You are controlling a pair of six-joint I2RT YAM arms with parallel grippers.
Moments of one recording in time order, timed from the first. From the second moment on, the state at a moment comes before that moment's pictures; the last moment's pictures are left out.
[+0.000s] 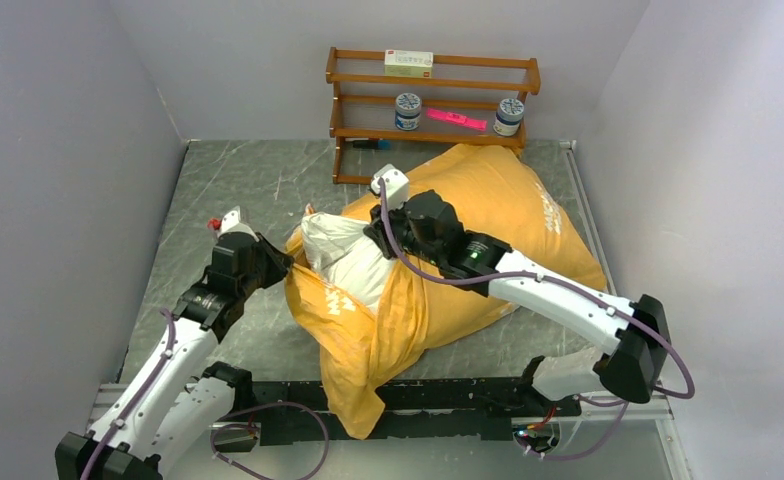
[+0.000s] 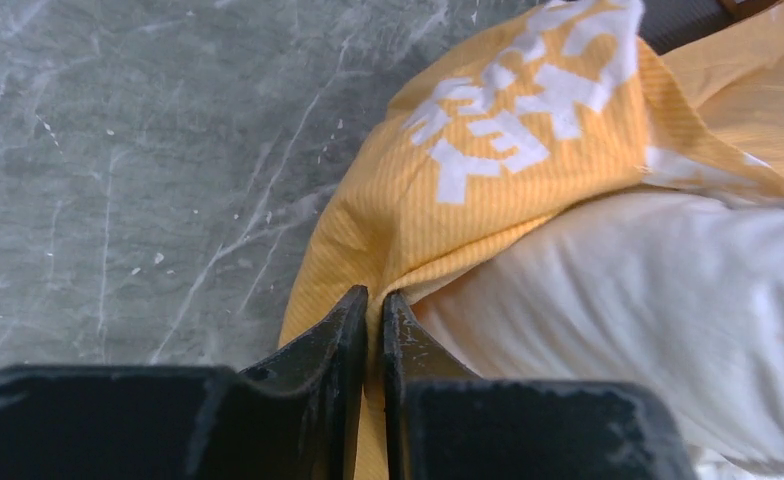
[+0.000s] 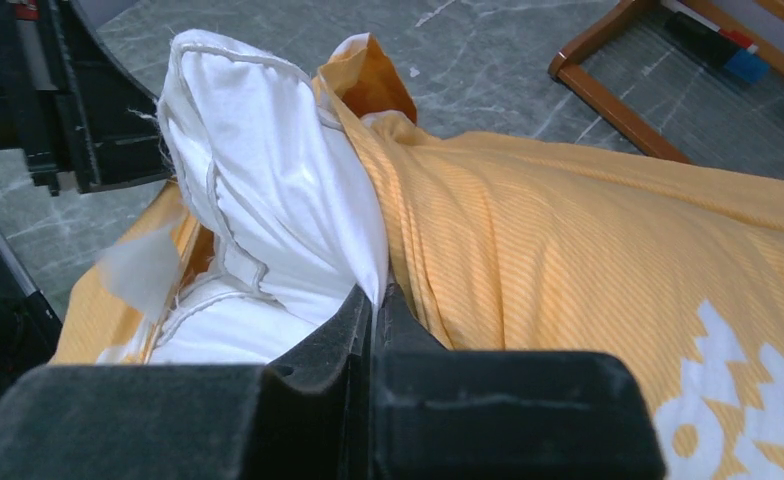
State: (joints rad) left arm -0.30 0.78 0.63 -0.41 -0.10 -0.74; right arm 0.93 1.35 1.17 -0.16 0.11 0.09
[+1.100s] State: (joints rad) left arm -0.38 1.04 0.78 -0.24 -0.06 -0.63; right arm 0.86 1.42 1.25 -0.05 0.03 0.09
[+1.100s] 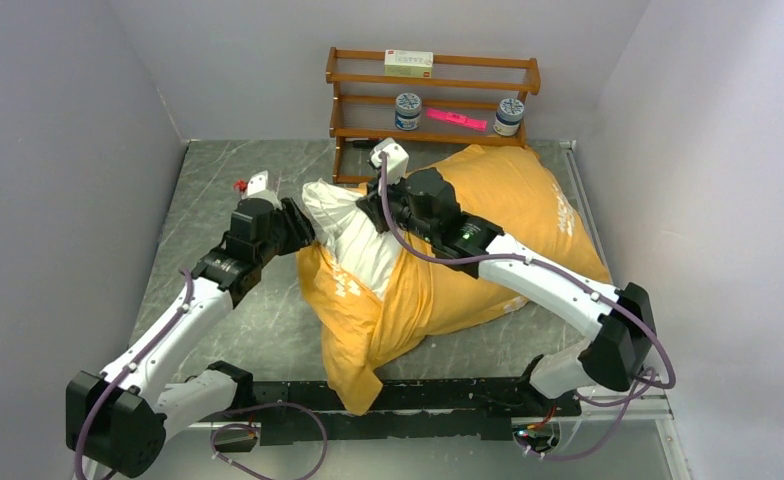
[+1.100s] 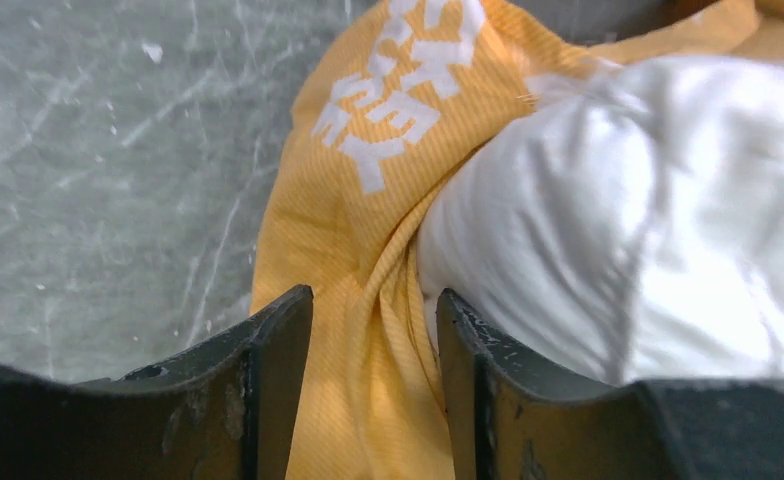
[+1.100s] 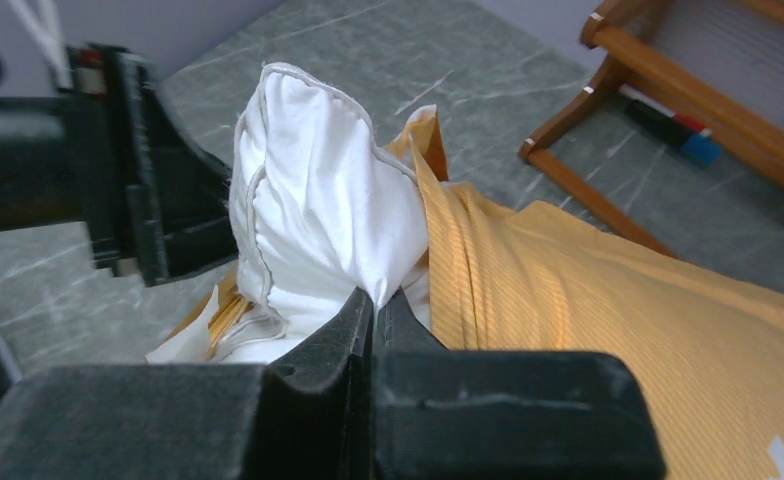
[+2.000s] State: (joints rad) left arm -0.39 0.84 0.72 -0.31 0.01 -0.28; right arm 0.86 1.70 1.45 -0.03 0.18 0.03
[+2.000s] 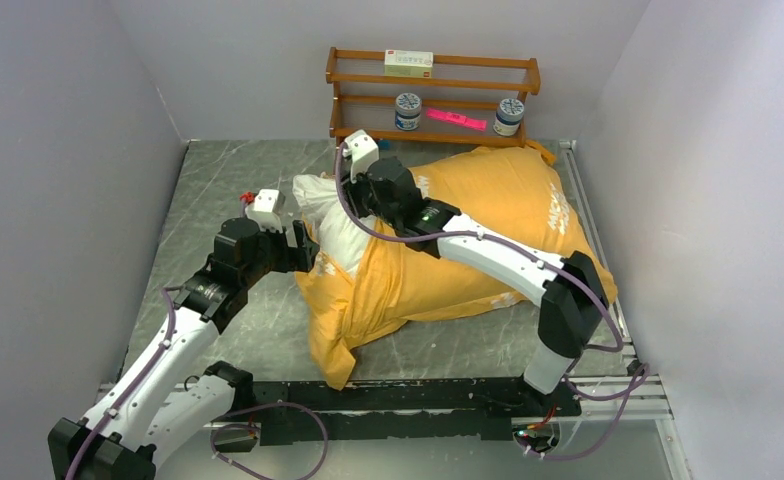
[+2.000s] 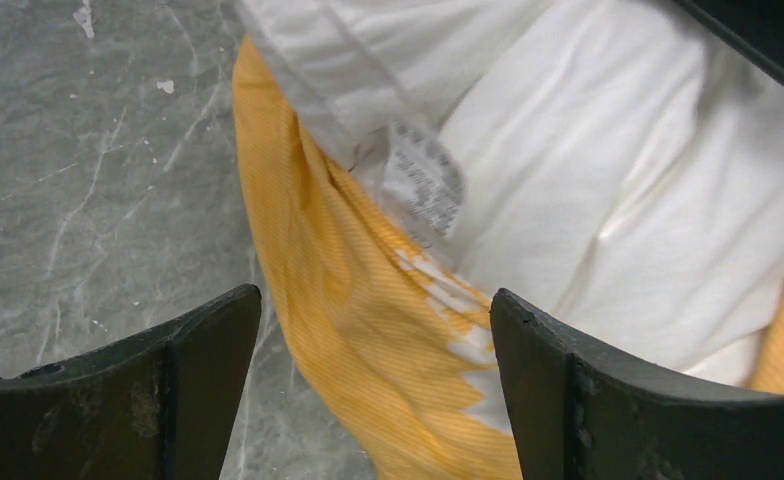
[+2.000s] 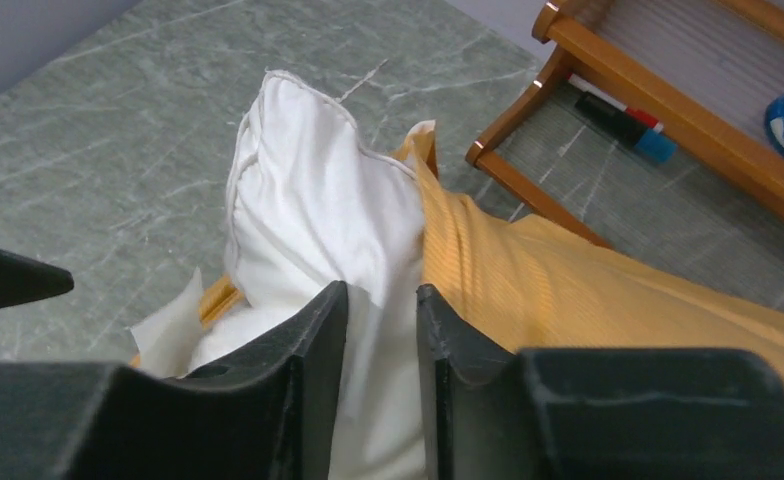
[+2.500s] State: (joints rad) left arm -0.39 0.79 0.68 -0.36 0.10 -0.44; right arm 1.07 1.40 1.29 -0.13 0.41 0.02
